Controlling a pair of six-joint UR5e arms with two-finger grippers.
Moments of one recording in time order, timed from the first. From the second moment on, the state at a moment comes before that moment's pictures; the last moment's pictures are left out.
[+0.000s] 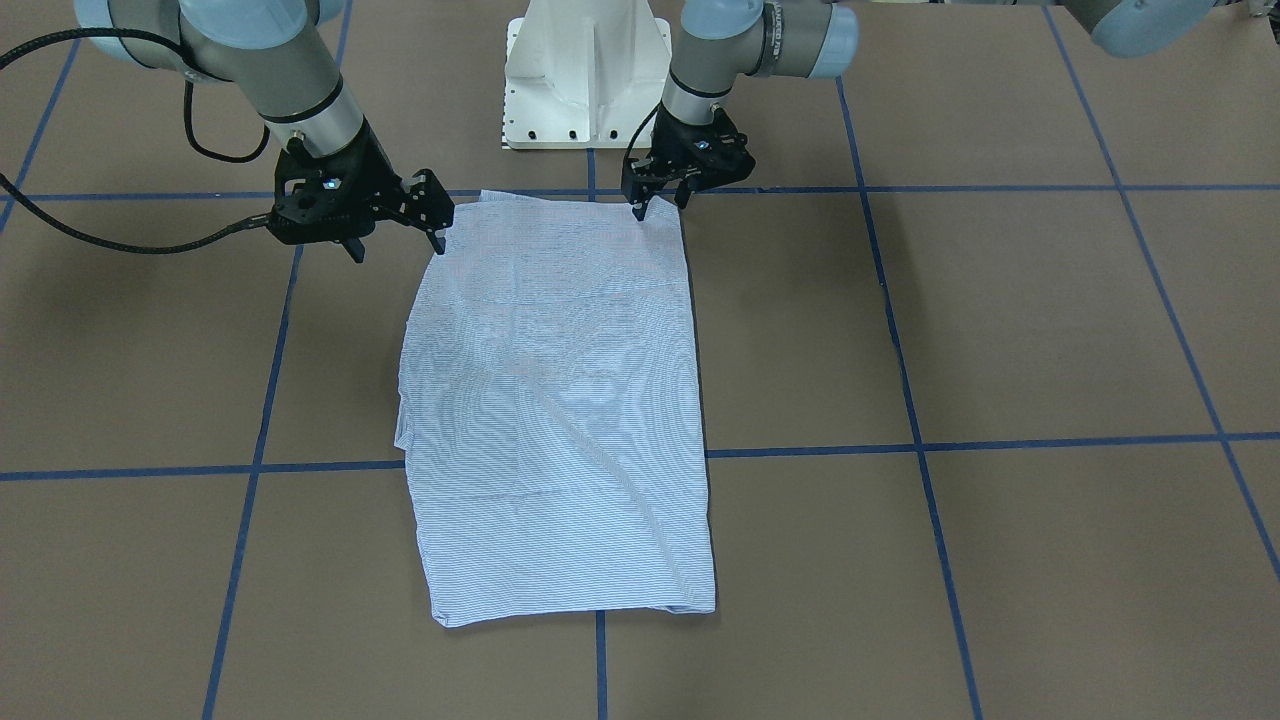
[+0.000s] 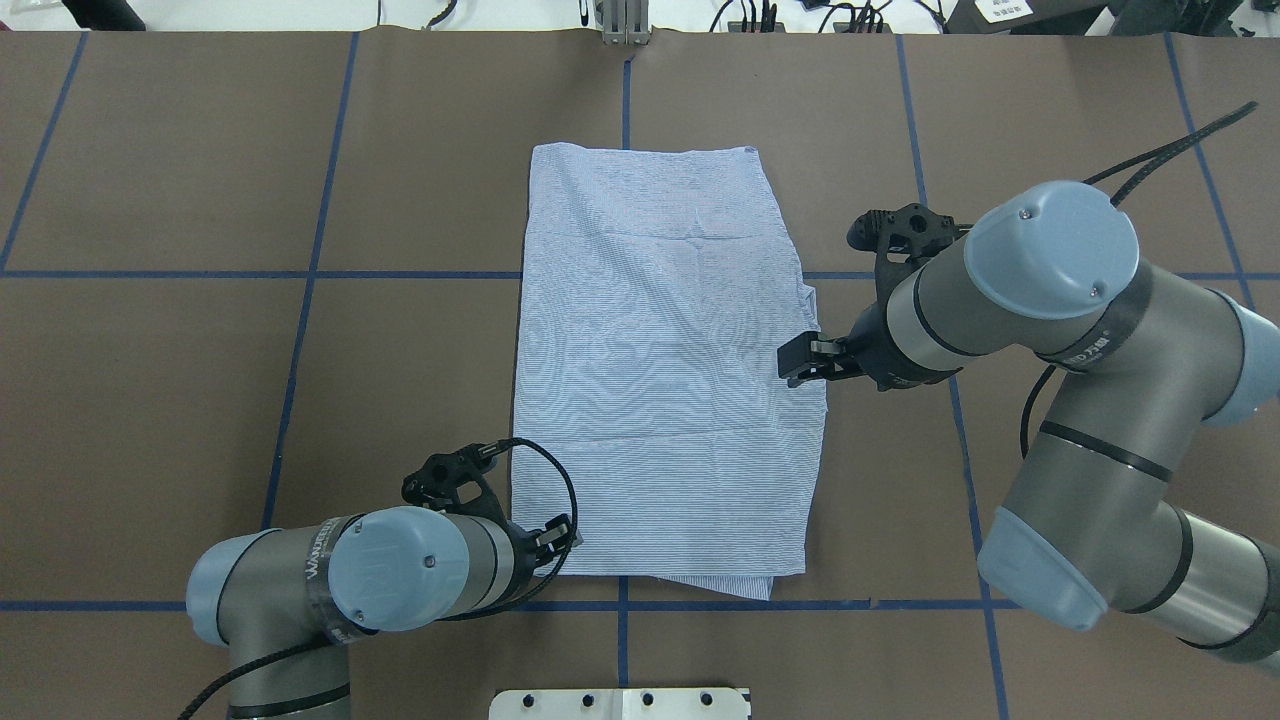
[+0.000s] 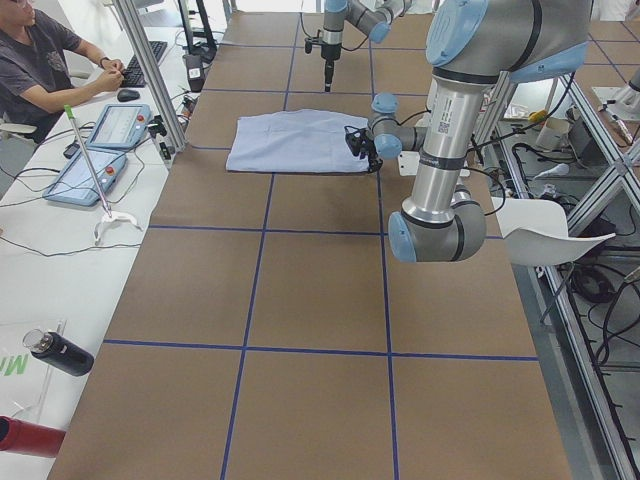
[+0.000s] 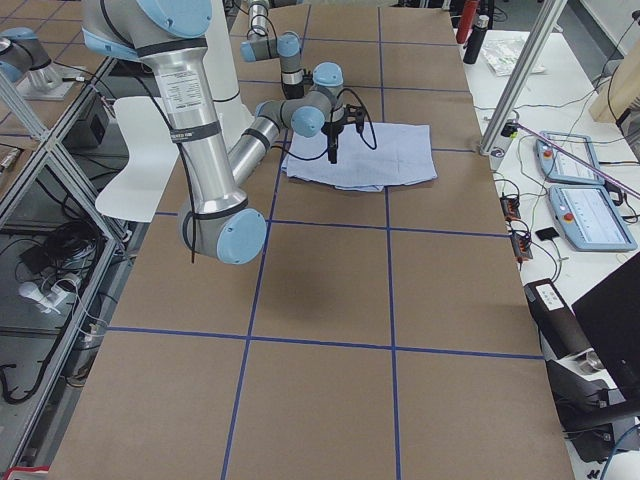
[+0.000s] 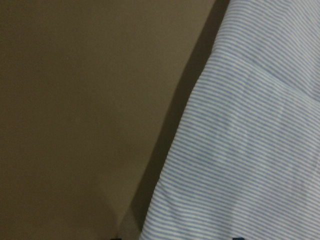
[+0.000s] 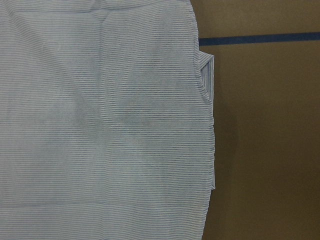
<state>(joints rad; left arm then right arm) -0.20 -2.01 -1.85 -1.82 -1.61 -1.89 0.62 -1.24 2.03 -1.52 1.96 1.18</state>
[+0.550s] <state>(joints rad) -0.22 -2.01 -1.85 -1.82 -1.61 -1.89 0.62 -1.24 2.03 -1.52 1.96 1.18</state>
